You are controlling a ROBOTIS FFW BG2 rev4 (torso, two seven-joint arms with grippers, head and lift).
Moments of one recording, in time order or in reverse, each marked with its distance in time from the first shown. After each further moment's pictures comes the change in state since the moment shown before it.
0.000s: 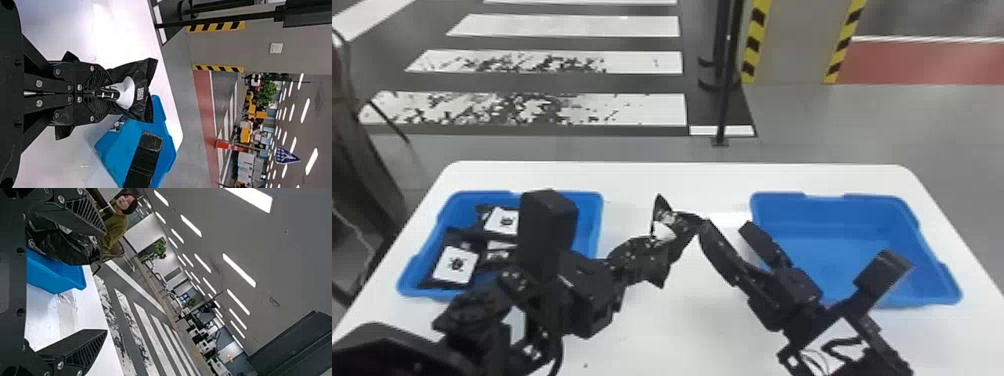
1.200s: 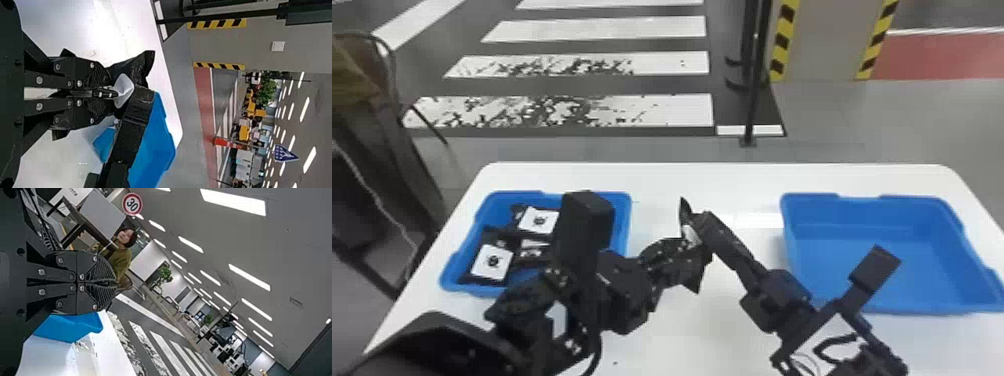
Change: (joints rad) left arm -0.014 -0.008 -0.007 0.035 0.027 -0.018 0.001; right arm -0.060 0.001 0.108 0.031 -0.183 0.084 0.010
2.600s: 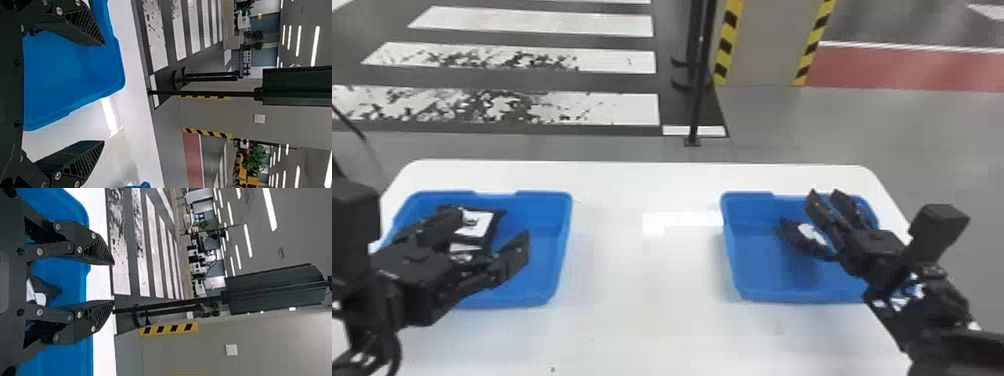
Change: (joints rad) left arm 0.109 -0.039 0.359 -0.080 -0.017 -0.061 0.003; right arm -0.127 -0.001 -0.515 0.210 0.580 -0.023 -0.023
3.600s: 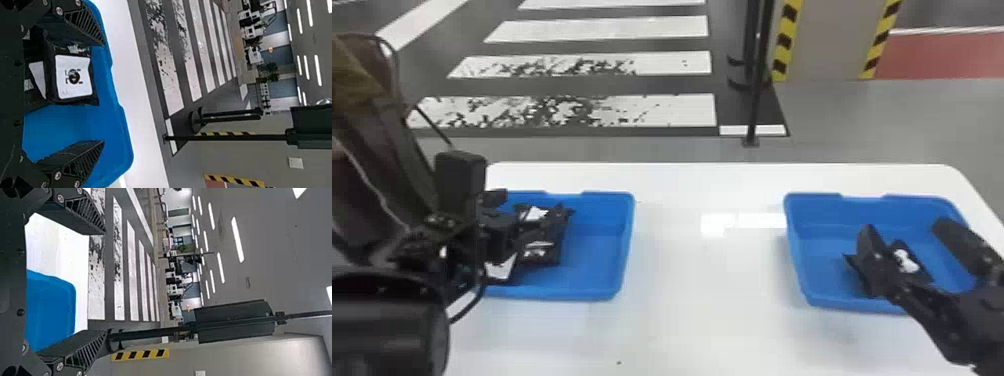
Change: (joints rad) left arm -0.285 0.049 0.004 0.369 -0.182 -0.015 0.045; right arm 0.460 0.066 0.065 -0.549 0.015 -0.074 -0.018
